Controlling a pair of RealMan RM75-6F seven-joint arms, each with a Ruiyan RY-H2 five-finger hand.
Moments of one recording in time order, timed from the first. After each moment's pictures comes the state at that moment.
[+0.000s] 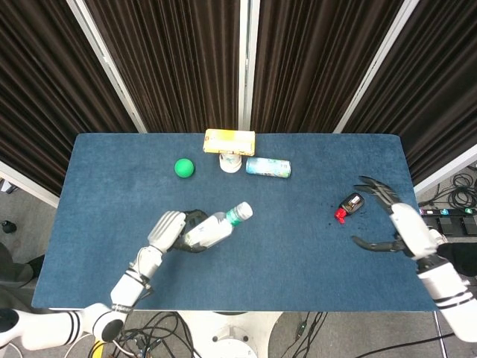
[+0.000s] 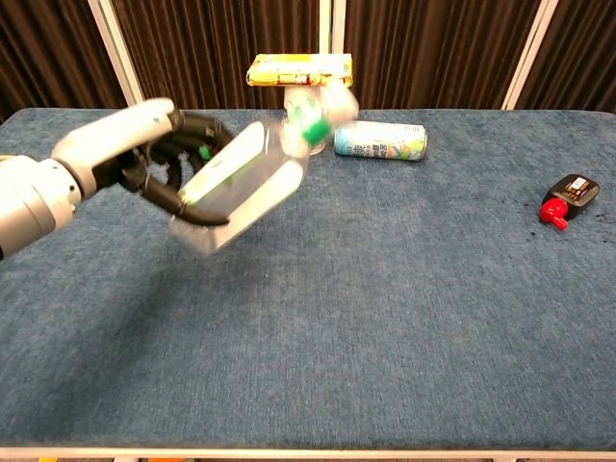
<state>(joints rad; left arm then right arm) -0.65 -1.68 -0.08 -1.42 1.36 1.18 -0.30 0.38 -0.78 0.16 -1.93 -1.57 1.15 0.67</state>
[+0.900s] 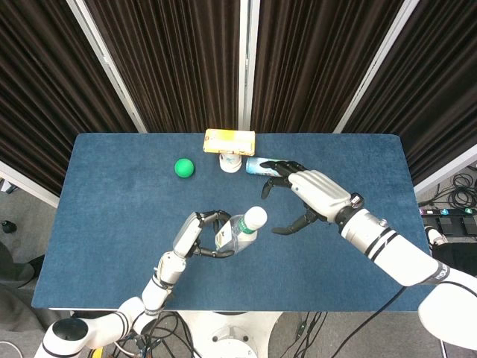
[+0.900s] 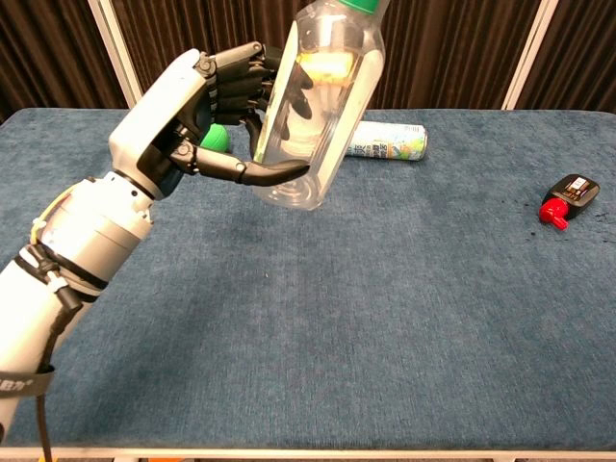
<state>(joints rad) -0.68 -2.12 -0.13 -0.80 1.67 1.55 -0.88 0.95 -0.63 0.38 -2.11 -1.07 0.54 0.40</state>
